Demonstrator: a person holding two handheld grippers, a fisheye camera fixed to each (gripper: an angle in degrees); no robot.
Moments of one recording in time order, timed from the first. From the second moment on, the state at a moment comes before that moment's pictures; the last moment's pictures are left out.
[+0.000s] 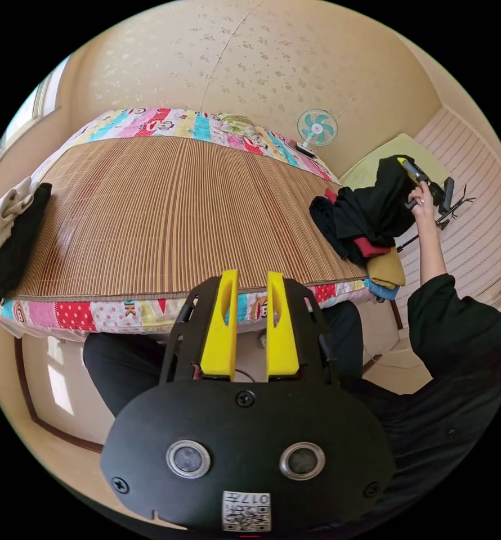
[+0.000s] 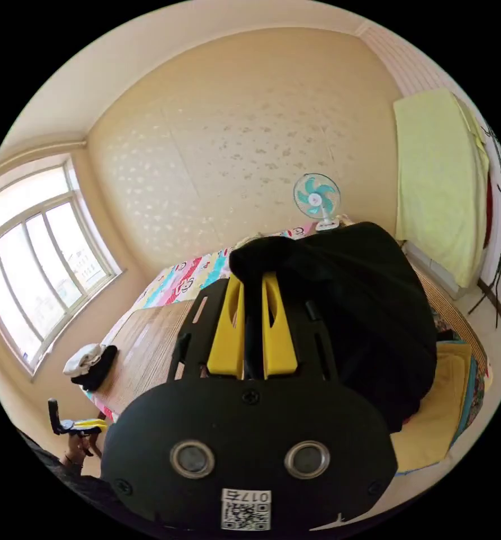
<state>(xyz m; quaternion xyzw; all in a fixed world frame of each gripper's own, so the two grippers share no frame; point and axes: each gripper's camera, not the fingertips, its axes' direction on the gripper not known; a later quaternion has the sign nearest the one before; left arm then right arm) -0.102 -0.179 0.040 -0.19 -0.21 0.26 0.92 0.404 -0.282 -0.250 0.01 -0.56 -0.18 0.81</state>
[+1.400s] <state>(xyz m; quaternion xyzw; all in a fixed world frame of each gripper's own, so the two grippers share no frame) -0.205 -0.317 0.208 -0.26 -0.04 0.19 0.95 0.254 0.029 -0.299 -0.30 -0.42 -0.44 0.74</state>
